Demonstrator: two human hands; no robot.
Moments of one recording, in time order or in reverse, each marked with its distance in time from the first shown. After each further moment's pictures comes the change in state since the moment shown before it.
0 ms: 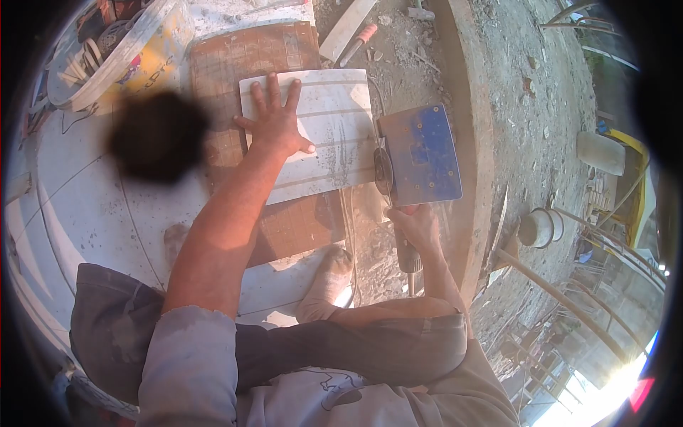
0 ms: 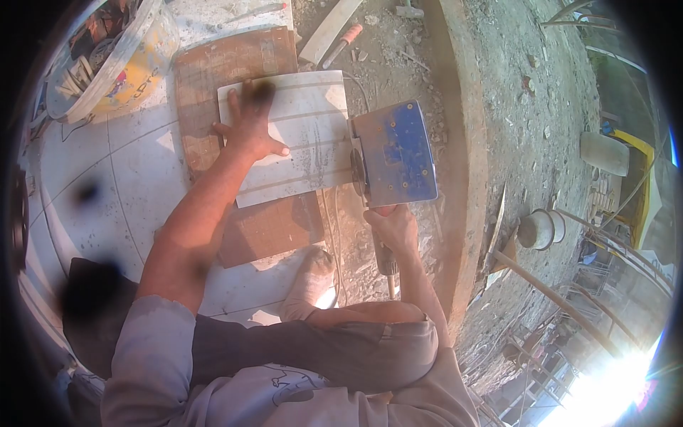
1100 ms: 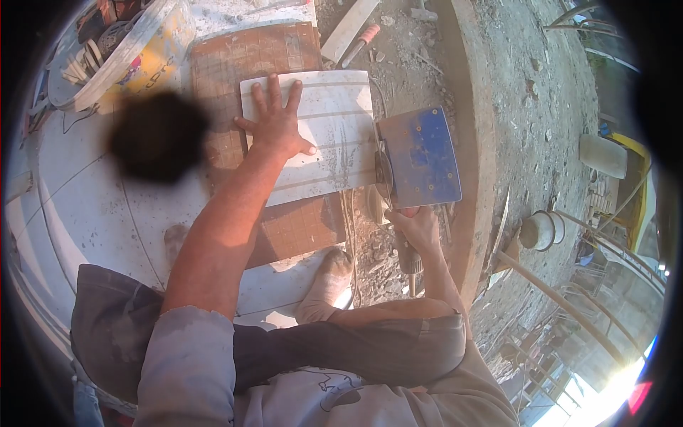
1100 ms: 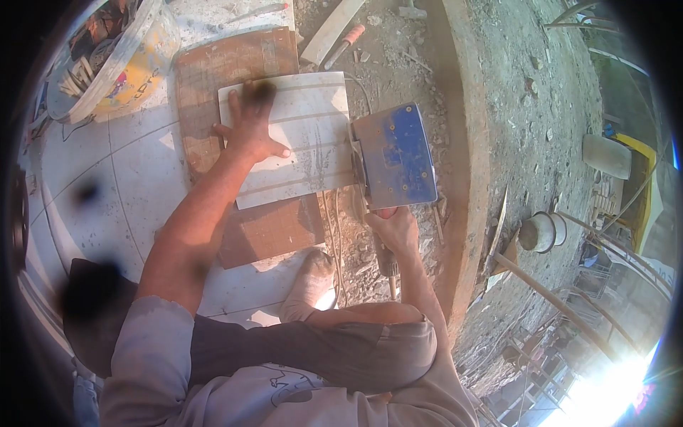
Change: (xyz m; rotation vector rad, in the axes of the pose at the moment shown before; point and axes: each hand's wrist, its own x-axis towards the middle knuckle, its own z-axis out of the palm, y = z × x) left_hand 0.002 0.001 -0.001 -0.021 -0.007 -0.006; right_hand 0.010 0.006 -0.002 -0.029 -0.052 0.043
